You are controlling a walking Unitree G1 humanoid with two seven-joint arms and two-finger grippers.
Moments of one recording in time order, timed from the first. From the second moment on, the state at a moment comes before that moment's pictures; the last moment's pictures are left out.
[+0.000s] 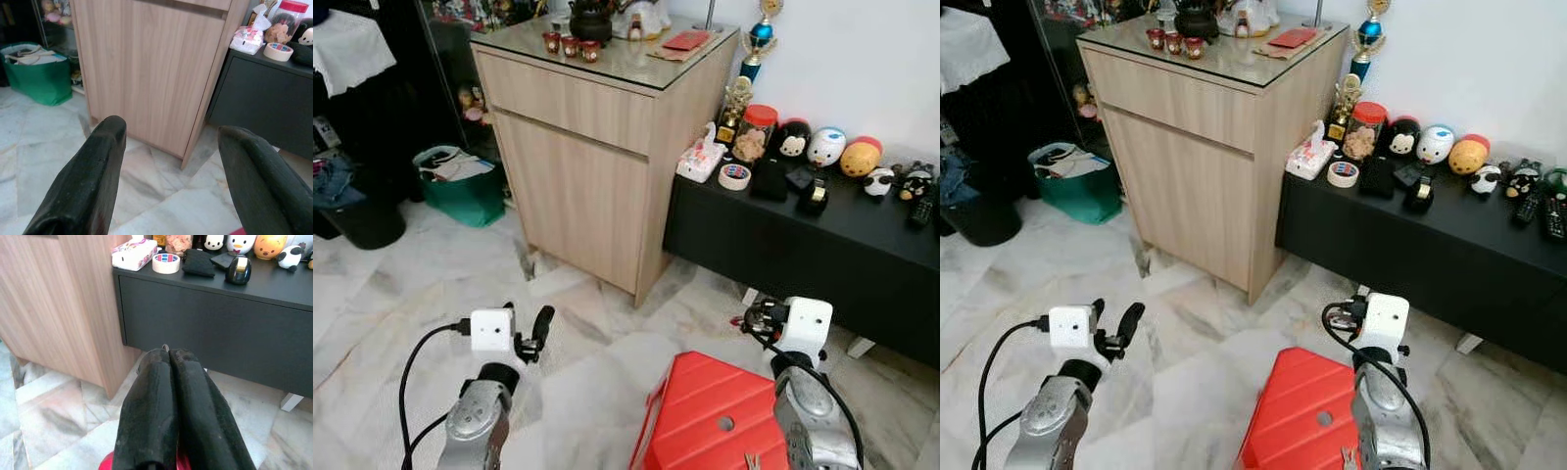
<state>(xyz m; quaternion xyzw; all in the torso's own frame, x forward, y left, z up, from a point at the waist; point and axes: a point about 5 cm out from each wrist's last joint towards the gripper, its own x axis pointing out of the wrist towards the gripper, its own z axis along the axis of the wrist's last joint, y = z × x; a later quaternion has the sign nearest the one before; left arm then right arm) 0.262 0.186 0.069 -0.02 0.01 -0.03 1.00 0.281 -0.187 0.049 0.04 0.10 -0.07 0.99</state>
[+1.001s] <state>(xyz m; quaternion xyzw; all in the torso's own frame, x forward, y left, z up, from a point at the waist) 0.259 0.177 0.064 -0.02 0.03 -0.05 1.00 0.278 -0.191 0.043 0.02 0.14 -0.07 0.99</state>
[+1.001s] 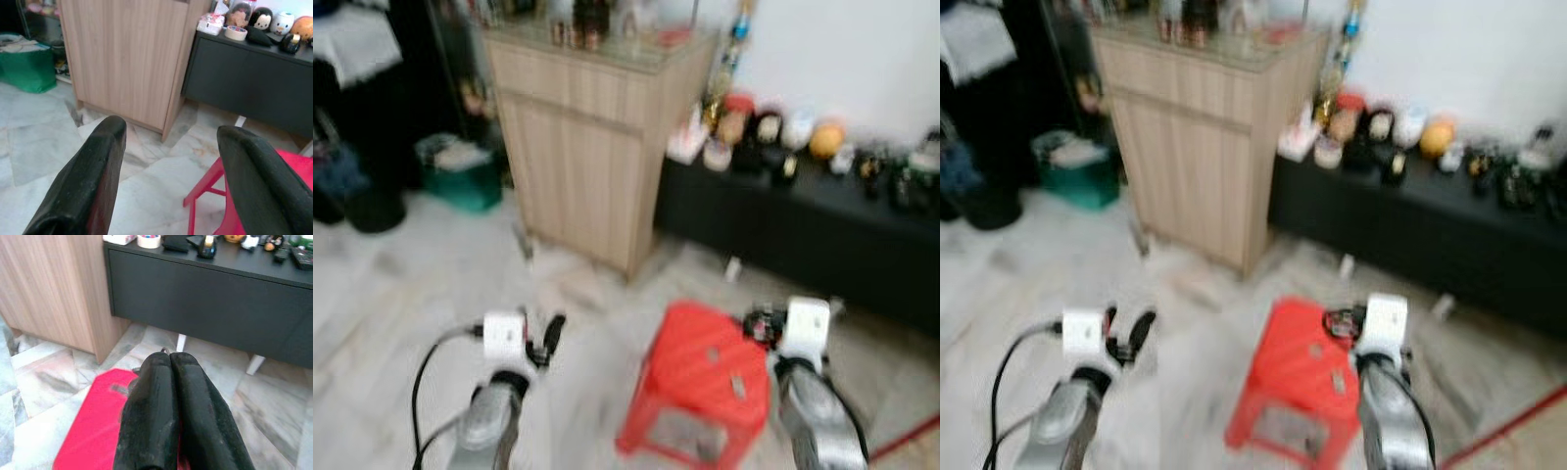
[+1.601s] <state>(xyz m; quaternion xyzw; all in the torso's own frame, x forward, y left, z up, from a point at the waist) 0.253 0.173 0.061 -0.02 0.04 -0.06 1.00 0.276 -0.188 0.039 0.01 0.17 -0.06 0.98</state>
